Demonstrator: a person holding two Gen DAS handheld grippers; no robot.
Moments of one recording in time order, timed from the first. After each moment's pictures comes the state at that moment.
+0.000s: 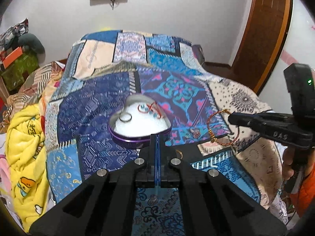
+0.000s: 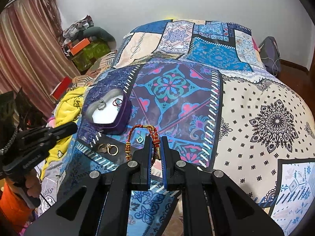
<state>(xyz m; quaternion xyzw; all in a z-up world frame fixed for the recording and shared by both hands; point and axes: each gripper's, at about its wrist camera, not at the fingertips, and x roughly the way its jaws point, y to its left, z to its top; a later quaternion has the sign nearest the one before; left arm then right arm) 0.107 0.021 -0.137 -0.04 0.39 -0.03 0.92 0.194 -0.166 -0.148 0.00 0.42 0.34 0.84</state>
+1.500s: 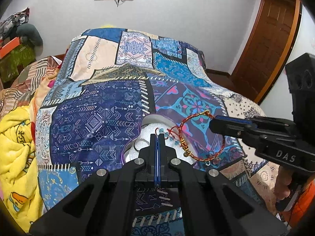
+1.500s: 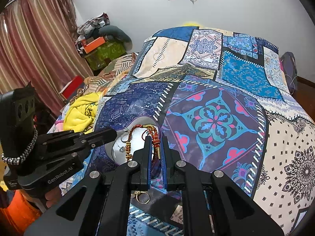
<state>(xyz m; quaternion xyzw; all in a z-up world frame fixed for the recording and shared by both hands) 0.167 0.066 -0.159 -0.09 0.39 -0.04 0.92 0.222 -0.085 -0.138 -0.02 0.40 0.38 0.83</state>
